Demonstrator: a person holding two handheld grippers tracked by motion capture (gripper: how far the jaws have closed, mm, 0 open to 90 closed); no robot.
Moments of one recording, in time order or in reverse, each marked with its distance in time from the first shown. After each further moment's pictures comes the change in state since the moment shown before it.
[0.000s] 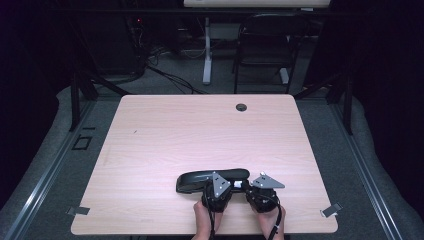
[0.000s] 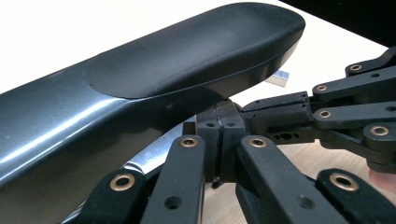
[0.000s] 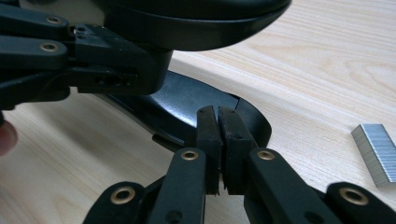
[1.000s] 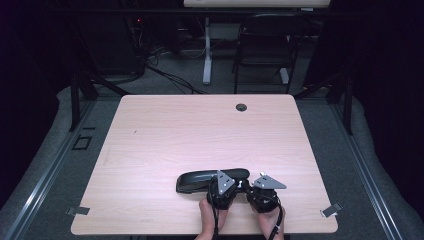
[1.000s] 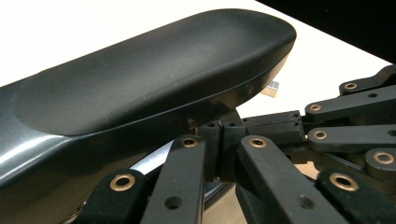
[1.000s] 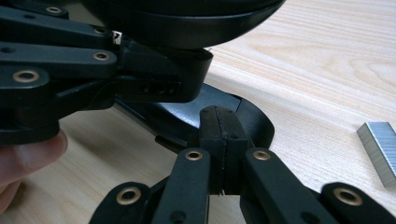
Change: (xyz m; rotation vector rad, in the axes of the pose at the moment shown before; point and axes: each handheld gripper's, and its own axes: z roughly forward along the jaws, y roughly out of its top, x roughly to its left) left arm -0.005 0.003 0.014 -0.019 -0.037 -0.006; right arm -0.001 -0.002 0.000 -0.018 0.016 0.017
